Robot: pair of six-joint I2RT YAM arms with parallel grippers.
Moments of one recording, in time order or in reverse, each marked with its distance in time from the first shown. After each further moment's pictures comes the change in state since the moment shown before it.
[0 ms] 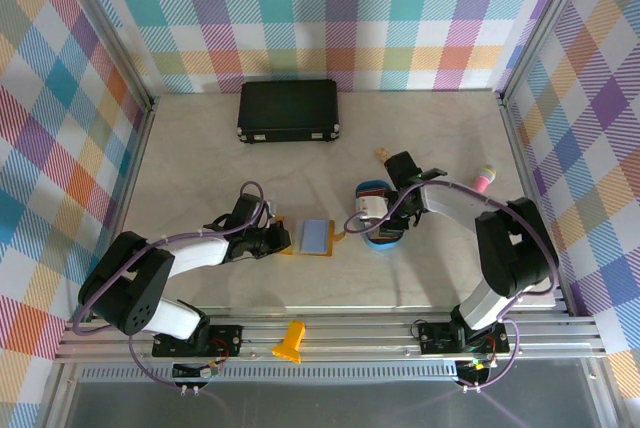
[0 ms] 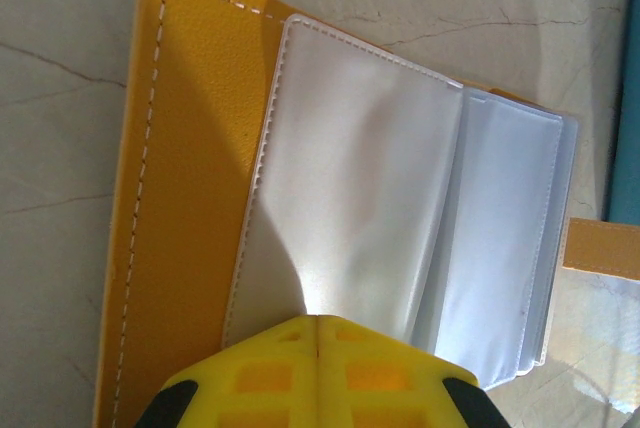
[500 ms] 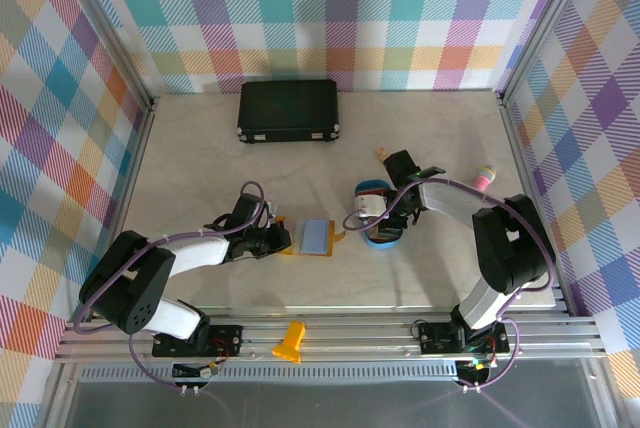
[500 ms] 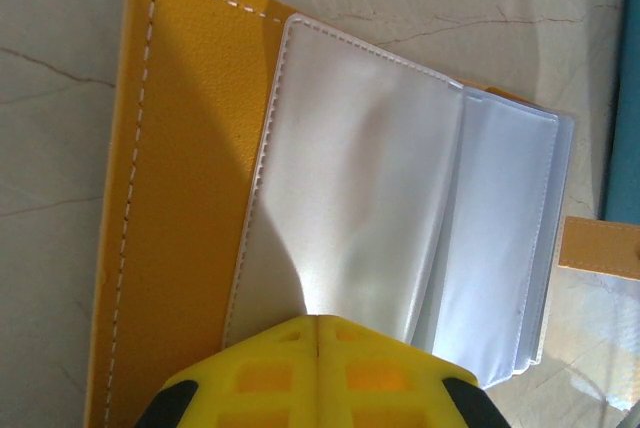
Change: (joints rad) left arm 0.000 0.005 0.000 0.007 0.008 0.000; right arm 0.000 0.016 0.011 0.010 -0.016 0.001
